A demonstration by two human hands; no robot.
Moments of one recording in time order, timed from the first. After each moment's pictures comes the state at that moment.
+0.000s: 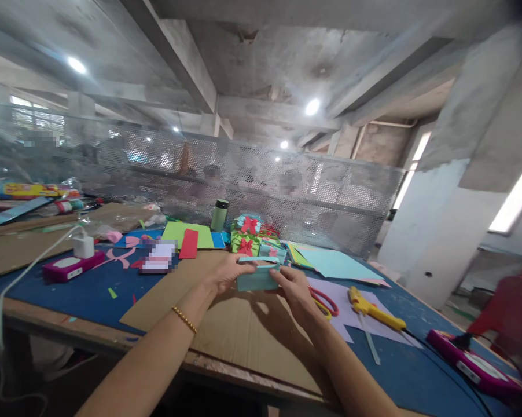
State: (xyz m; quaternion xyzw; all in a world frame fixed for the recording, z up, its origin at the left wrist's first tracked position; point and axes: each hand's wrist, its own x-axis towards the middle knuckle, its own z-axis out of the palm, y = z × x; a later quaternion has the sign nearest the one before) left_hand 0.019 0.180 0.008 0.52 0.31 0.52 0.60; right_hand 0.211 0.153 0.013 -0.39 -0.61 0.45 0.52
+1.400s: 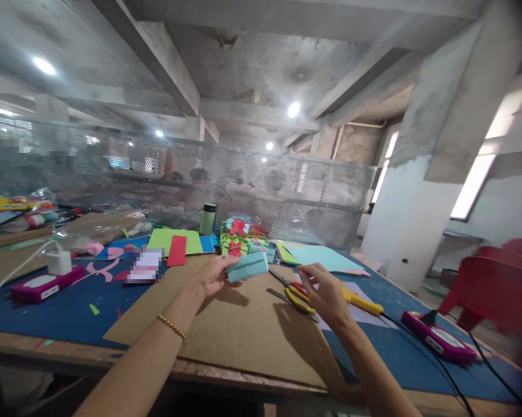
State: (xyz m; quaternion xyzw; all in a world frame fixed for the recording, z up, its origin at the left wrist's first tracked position) left_hand 0.012 0.182 0.010 0.45 0.28 0.50 0.69; right_hand 0.295 0.127 0.030 -0.47 -0.72 0.01 0.52
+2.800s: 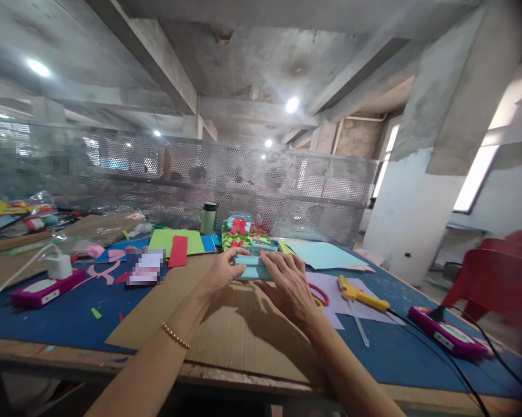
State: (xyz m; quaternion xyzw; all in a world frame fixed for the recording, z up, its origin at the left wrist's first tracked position) left_hand 0.024 0.164 0.019 0.61 0.31 0.55 0.46; right_hand 0.222 0.127 0.026 -0.38 -0.82 -0.31 0.31
